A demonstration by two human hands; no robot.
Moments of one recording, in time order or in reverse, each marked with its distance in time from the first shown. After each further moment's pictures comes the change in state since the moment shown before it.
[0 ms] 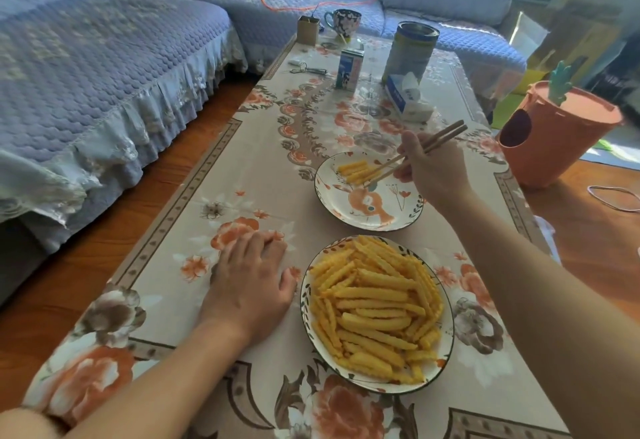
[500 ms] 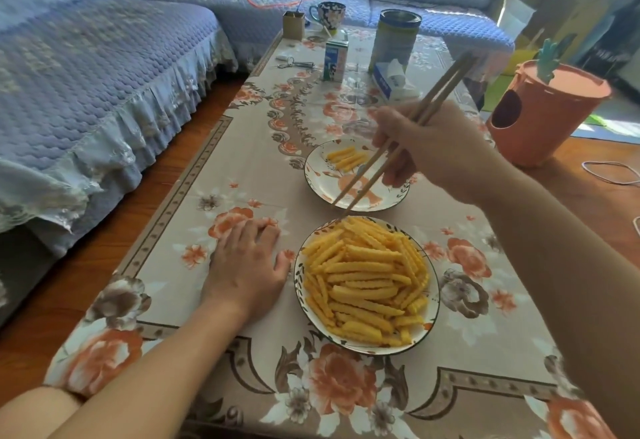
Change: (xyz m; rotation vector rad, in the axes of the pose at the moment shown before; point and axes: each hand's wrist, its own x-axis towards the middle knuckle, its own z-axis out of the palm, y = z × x) left_hand -0.002 0.002 -0.002 0.005 0.007 -0.002; right_hand -0.072 -0.078 -0.054 0.064 -0.369 -0.108
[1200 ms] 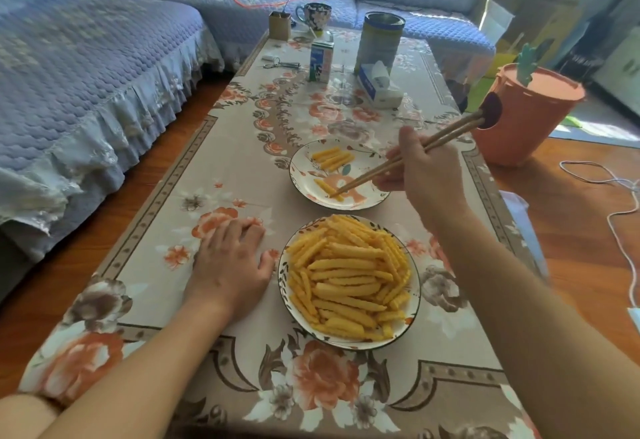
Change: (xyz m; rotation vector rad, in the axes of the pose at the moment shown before) left_hand 0.001 0.002 -0.003 -0.002 -0.024 -0.015; right_hand -0.004 0.059 0.016 0.252 0.469 0.184
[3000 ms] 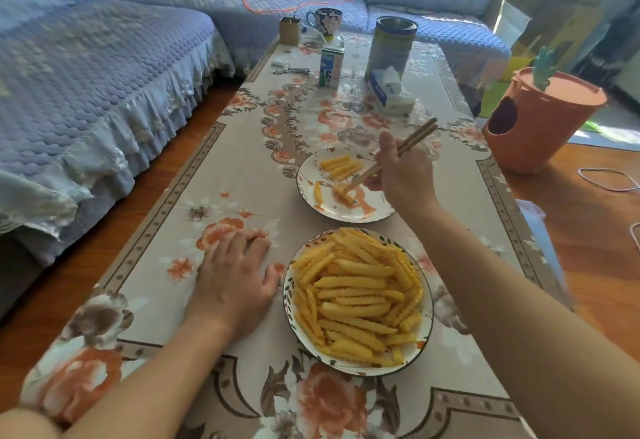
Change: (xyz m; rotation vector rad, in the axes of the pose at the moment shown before) left_hand -0.001 0.000 -0.003 -0.018 0.011 0.003; right_hand 0.053 0.033 0.044 -0.119 -0.025 -0.010
